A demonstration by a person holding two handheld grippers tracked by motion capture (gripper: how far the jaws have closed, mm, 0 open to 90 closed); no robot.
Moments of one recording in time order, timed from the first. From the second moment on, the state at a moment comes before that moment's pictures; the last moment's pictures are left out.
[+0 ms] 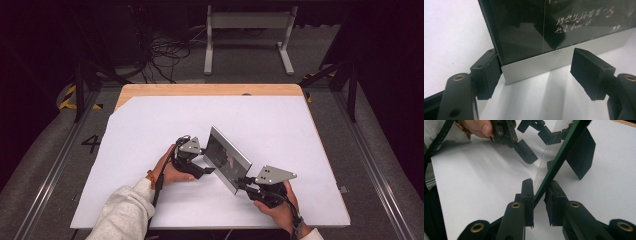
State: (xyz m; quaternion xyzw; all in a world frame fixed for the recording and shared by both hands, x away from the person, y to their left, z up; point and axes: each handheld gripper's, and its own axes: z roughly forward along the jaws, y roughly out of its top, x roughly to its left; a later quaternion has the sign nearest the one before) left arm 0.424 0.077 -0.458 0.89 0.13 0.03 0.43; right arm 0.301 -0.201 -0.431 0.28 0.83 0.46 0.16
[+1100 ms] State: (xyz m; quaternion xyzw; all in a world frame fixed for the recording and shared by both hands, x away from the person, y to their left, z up) left arm 0.414 0.071 -0.447 0.87 0.14 0.06 0.47; right arm 0.291 -0.217 -0.429 0.29 0.83 0.45 0.17
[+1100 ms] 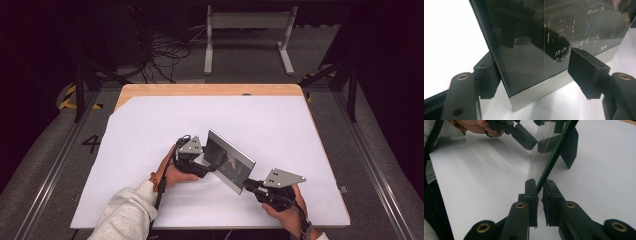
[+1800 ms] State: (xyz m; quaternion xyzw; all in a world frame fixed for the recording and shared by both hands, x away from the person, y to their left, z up) left arm 0.402 0.098 -0.442 0.88 0.15 0.07 0.45; right arm 0.301 -0.217 -0.431 0.31 0.82 0.45 0.18
